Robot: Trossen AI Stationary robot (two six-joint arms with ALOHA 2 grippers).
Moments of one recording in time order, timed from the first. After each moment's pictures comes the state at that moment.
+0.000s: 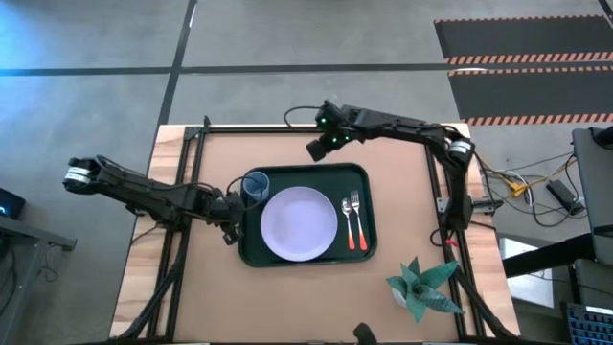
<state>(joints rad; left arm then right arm) -0.15 1.05 0.56 -0.76 -0.16 -0.70 -0.50 1.97 1.60 -0.65 -0.01 0.41</state>
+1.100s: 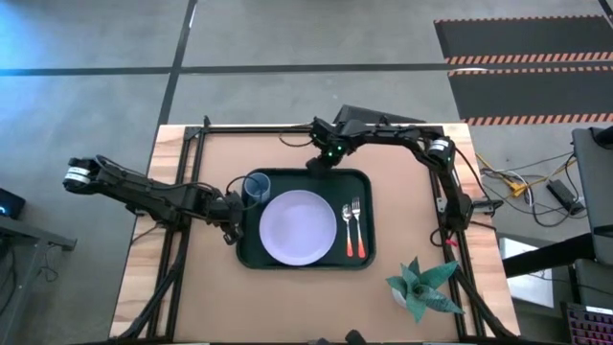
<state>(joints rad) -0.15 1.04 0.57 -0.77 -0.15 -0.73 -0.49 2.14 1.60 -0.70 -0.15 0.39</state>
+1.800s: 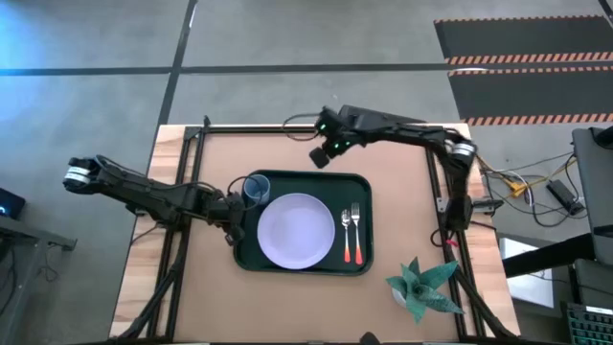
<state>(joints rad) -0.15 1.04 0.57 -0.72 -0.14 -0.73 -0.46 1.94 1.60 -0.75 0.03 0.38</state>
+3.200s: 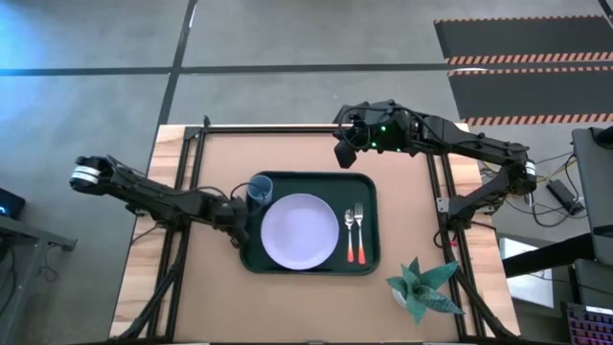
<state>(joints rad) -0.15 1.15 0.45 -0.51 -0.14 -0.81 -0.22 1.45 1.60 -0.70 0.21 0.39</state>
